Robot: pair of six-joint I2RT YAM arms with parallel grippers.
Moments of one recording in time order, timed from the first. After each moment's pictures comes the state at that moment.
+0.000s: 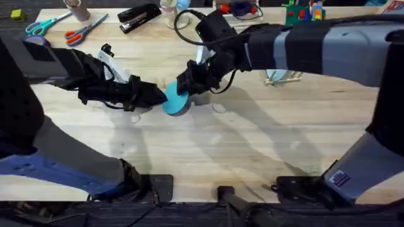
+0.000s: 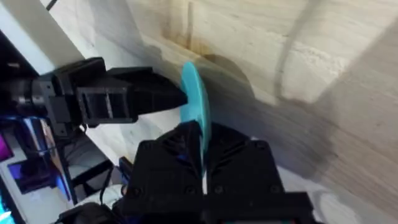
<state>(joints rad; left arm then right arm) 0.39 1.79 0.85 -0.78 0.89 0.12 0.68 1.95 1.29 -0.40 -0.53 0.67</state>
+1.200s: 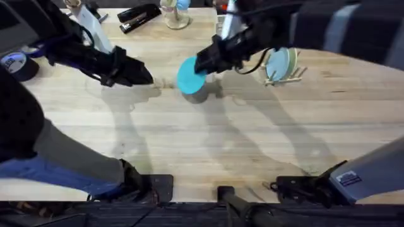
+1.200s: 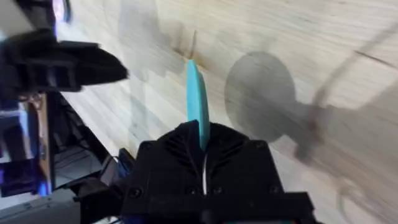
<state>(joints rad) 0.38 1.77 1.24 -1.22 0.75 0.32 0.51 1.79 1.29 -0.50 -0.61 0.48</state>
